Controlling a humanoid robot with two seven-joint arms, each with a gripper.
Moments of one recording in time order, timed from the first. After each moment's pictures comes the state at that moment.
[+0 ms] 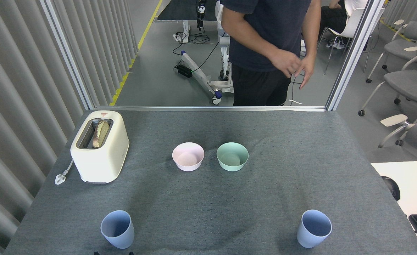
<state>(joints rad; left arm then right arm) 0.33 0.07 -0.06 -1.44 -1.40 -0.04 0.48 0.40 0.06 -0.02 -1.52 1.51 -0.13 -0.38</state>
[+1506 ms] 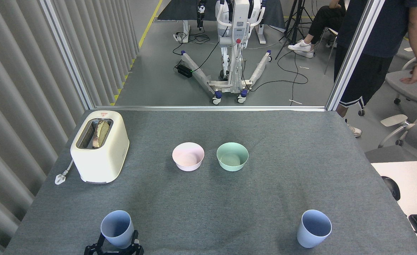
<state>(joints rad) 0.10 0.07 -0.07 -1.19 -1.40 -0.04 0.48 0.40 0.06 -0.03 -1.51 1.51 -0.13 -0.39</state>
